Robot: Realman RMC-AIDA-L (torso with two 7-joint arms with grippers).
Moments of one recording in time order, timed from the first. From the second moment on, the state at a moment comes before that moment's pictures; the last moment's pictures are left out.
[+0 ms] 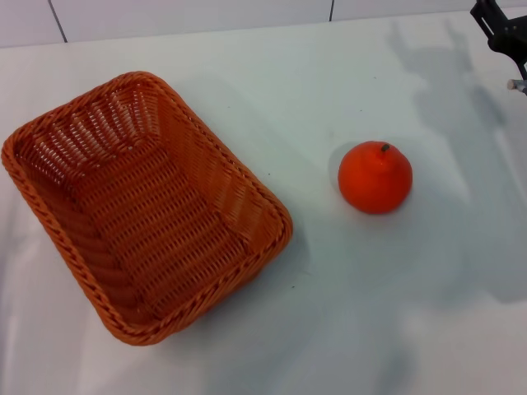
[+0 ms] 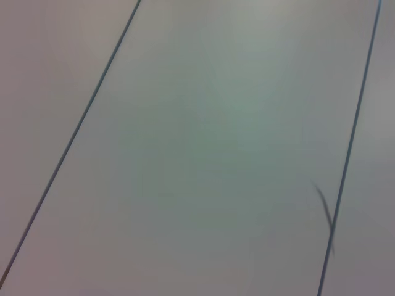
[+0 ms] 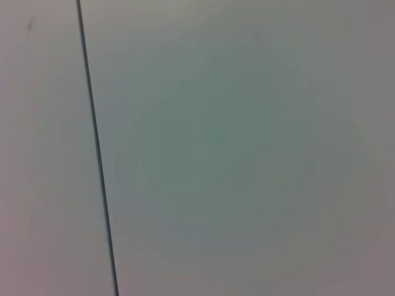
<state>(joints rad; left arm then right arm) -0.25 -2.17 0.15 -0.08 1.08 1.72 -0.43 0.59 2.10 2.33 0.00 -0.45 1.21 0.33</state>
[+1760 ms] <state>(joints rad) -0.40 -2.02 0.37 0.65 1.53 1.55 -1.55 0.54 2.10 2.40 0.00 -0.45 1.22 0.42</state>
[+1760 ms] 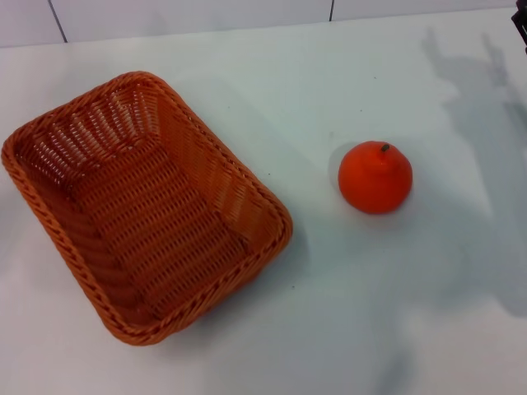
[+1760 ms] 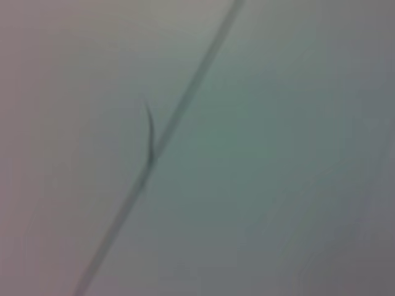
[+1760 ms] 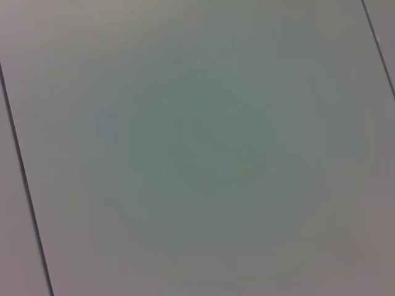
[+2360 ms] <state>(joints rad) -0.67 -1.94 0.61 0.97 2.25 1.49 -1.98 0.52 2.10 2.40 0.00 -0.45 1.22 0.44</state>
